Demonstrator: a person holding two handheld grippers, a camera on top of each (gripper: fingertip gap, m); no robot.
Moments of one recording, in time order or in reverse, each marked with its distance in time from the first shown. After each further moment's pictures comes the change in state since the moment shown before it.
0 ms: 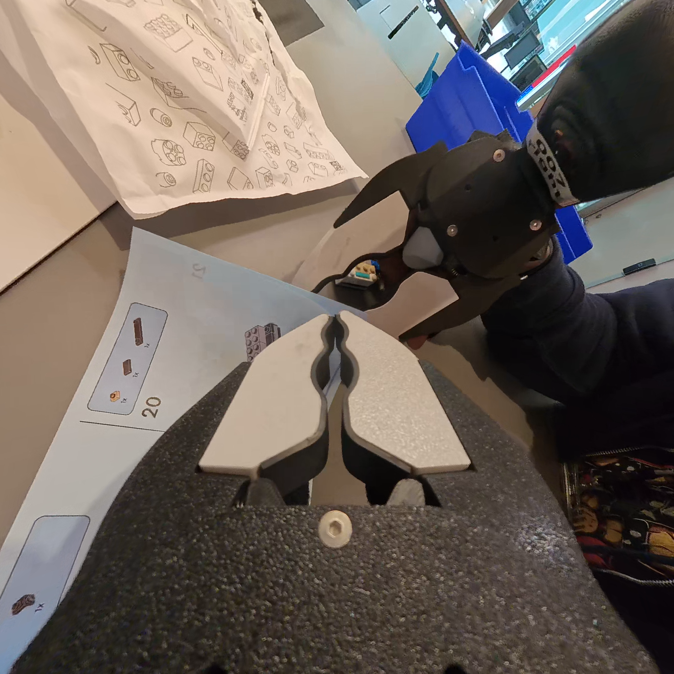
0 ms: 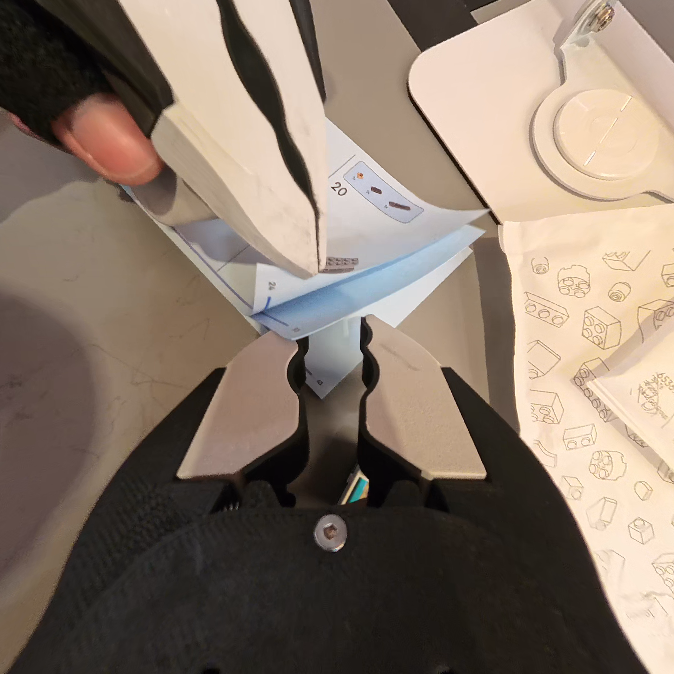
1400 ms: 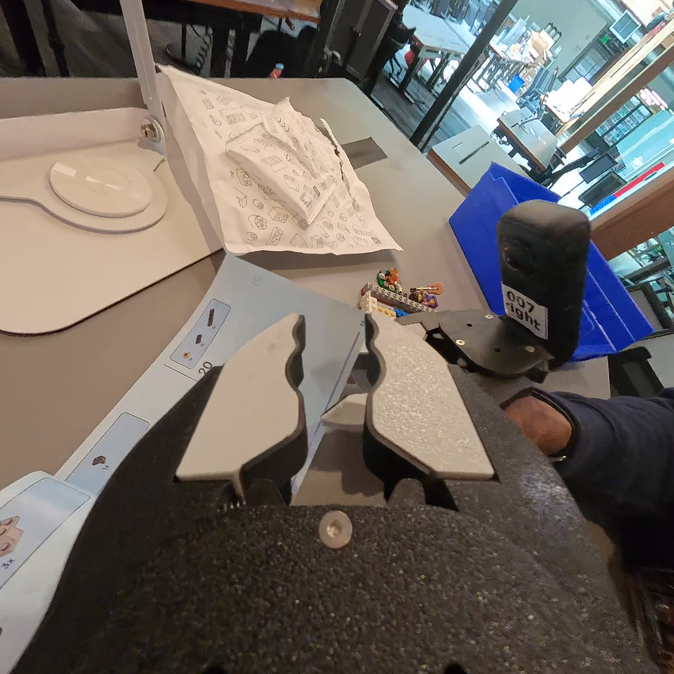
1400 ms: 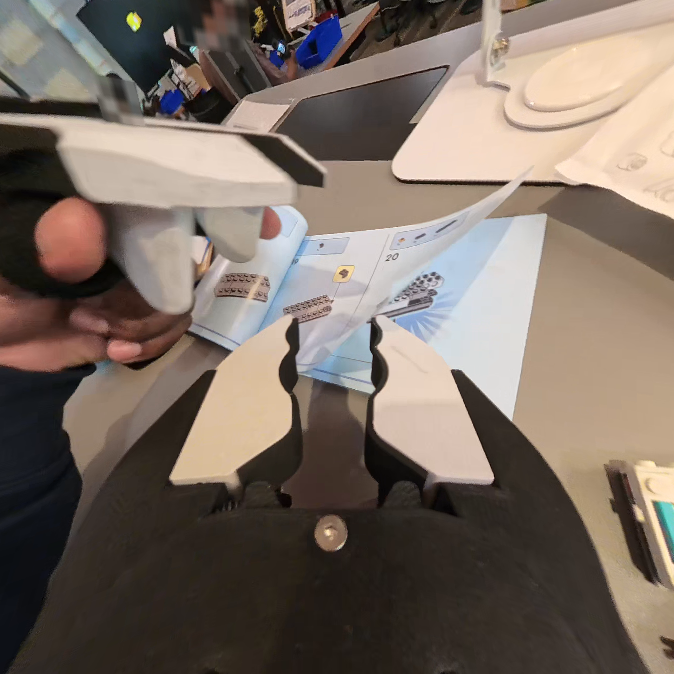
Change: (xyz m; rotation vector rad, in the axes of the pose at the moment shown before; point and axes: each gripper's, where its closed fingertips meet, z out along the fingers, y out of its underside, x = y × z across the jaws) left arm 0.008 -0.019 -0.049 0.274 -0.255 0.009; right arm -0.044 -0.044 0.004 0.447 0.015 0.643
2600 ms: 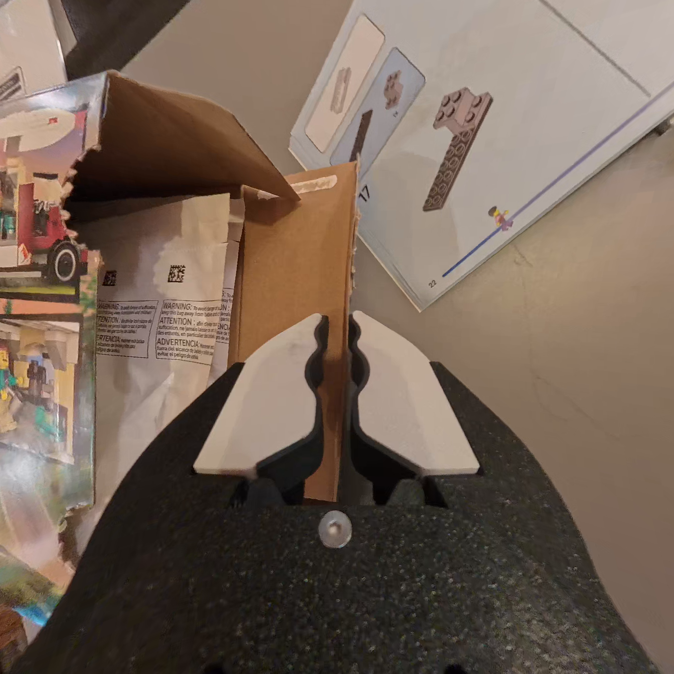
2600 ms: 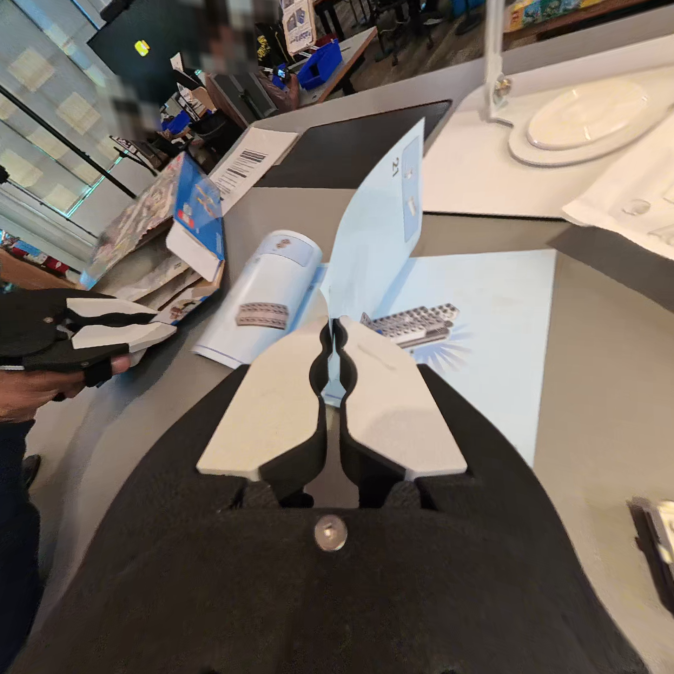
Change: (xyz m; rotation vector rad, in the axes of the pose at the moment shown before) left arm -0.126 0.161 -0.226 -0.441 -0.864 0.208; right arm -0.018 -0.021 0.005 0.026 -0.013 -0.007
